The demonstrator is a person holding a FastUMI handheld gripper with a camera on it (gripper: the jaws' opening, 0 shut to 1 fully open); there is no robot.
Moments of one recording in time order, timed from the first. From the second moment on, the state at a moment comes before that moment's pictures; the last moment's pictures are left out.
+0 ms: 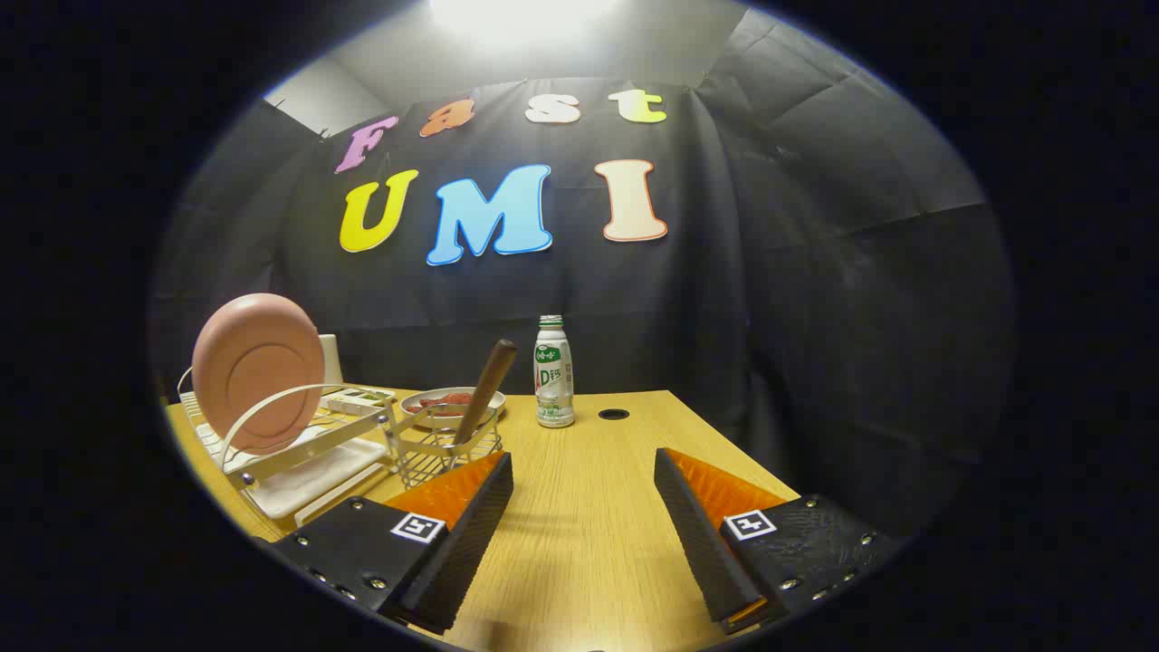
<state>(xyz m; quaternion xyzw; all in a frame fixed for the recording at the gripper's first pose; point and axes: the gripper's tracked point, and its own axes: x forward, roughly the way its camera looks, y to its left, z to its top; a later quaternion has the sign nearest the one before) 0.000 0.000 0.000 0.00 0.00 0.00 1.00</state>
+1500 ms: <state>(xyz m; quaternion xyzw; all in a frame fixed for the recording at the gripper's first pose) -0.145 0.130 0.205 0.00 -0.02 0.05 1.00</state>
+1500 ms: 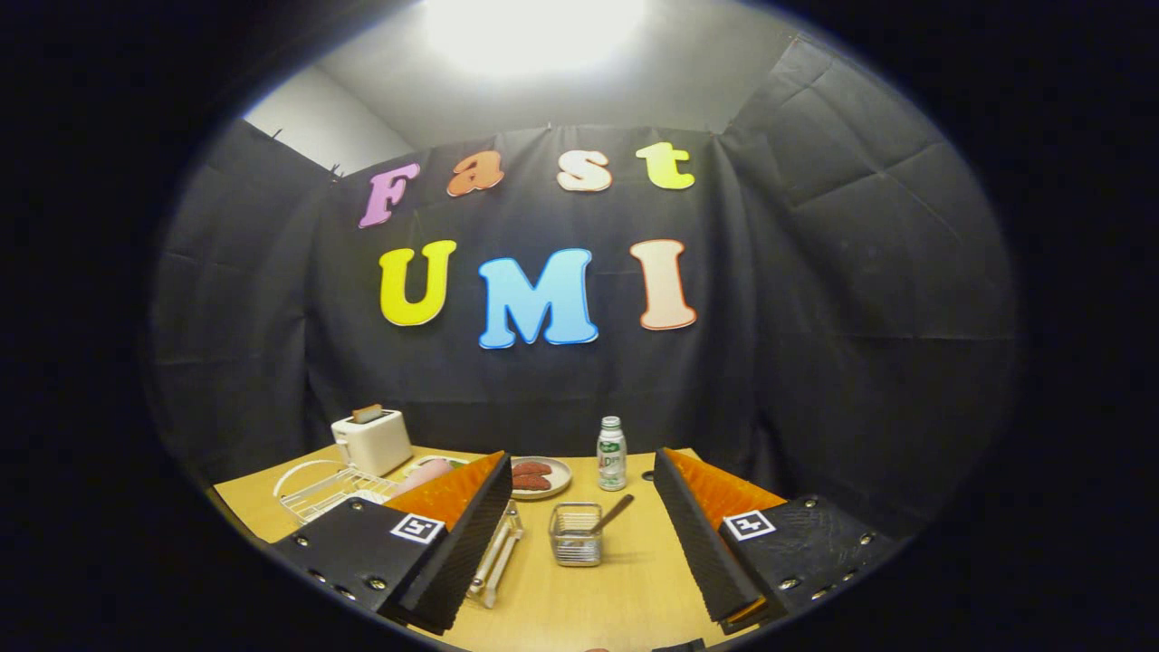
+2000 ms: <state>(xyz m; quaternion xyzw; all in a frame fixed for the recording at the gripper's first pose) -0.083 0.253 0.204 0.03 0.08 0.18 0.98</state>
